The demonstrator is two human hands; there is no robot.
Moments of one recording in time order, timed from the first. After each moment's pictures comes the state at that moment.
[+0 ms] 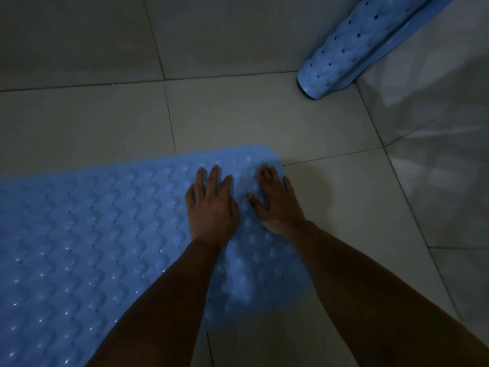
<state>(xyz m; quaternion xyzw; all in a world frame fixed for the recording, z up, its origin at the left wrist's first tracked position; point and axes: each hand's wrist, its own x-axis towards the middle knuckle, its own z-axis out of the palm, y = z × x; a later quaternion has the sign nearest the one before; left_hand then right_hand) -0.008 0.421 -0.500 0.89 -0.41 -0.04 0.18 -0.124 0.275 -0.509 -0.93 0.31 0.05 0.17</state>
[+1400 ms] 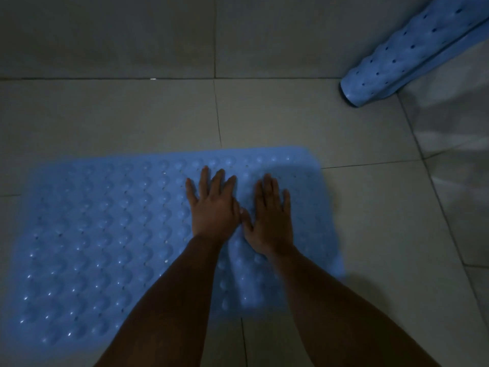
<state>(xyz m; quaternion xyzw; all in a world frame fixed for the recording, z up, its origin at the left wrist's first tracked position) 0.038 0.488 -0.495 0.91 -0.38 -0.06 0.13 -0.077 0.389 -0.513 -0.95 0.31 0.06 0.06</state>
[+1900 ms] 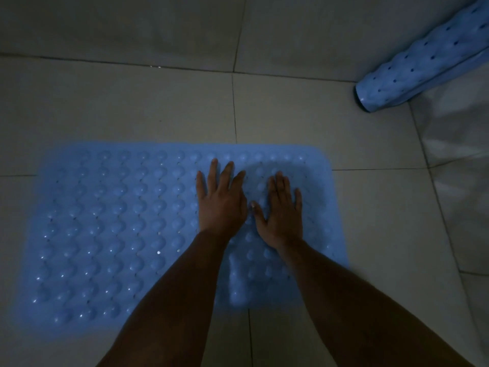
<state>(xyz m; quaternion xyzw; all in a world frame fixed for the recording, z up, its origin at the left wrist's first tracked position) 0.046 0.507 -0.500 0.90 -0.39 -0.02 0.19 -0.071 0.389 -0.504 -0.94 0.33 0.06 0.10</state>
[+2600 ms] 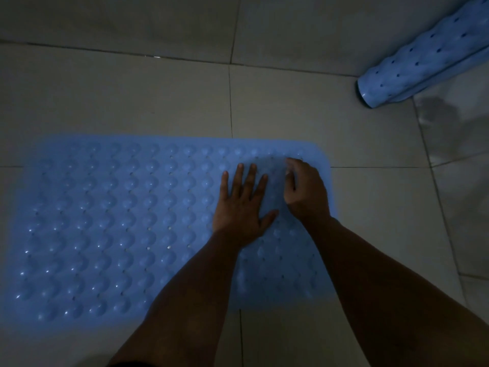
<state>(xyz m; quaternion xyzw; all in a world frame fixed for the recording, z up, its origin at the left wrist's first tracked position) 0.007 0.474 -0.521 0.87 -0.48 -0.10 0.07 -0.069 0.312 -0.479 -0.91 0.33 -0.09 0.22</state>
